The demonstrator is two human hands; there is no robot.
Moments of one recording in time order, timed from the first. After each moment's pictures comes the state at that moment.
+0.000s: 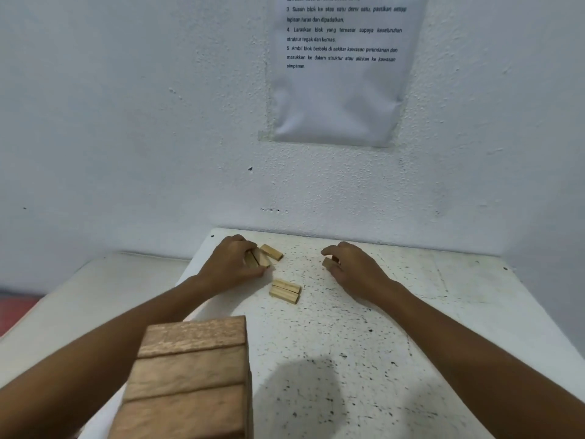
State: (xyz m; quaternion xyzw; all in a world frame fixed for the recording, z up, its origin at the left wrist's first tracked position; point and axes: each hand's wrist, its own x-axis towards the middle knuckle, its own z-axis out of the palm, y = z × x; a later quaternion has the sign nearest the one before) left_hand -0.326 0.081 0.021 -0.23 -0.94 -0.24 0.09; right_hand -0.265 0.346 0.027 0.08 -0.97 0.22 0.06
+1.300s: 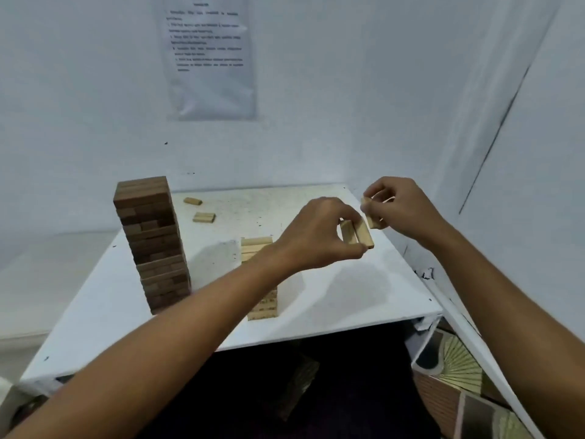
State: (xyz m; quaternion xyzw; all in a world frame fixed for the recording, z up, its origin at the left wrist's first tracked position) left_hand 0.070 0.264 0.146 -0.50 -0.80 -0.34 0.06; right_hand 0.123 0.444 0.155 -0.13 -0.87 0.41 0.23
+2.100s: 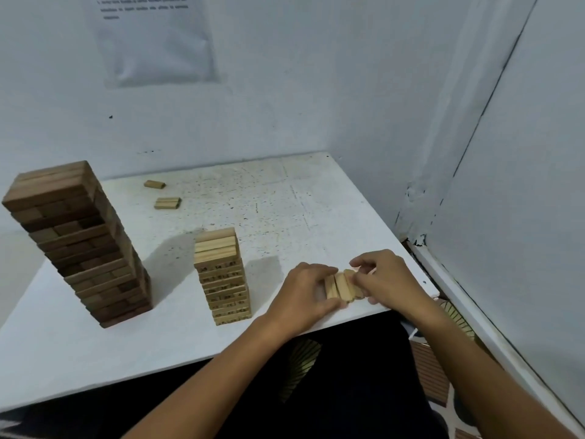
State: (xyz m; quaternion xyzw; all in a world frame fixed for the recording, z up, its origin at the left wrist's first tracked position) left_hand 0.074 0.290 0.000 -0.42 -0.84 -0.34 -0.09; right_hand 0.153 0.449 0.017 -0.27 -0.86 0.43 0.06
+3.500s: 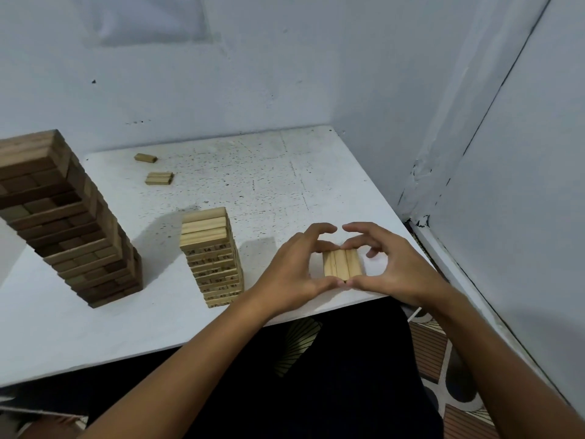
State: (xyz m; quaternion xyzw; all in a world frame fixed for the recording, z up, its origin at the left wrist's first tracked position) left_hand 0.068 0.286 0.015 -0.41 -0.81 -0.39 -0.13; right_hand 0.169 0.466 0.024 -0.07 -0.90 0.42 0.08
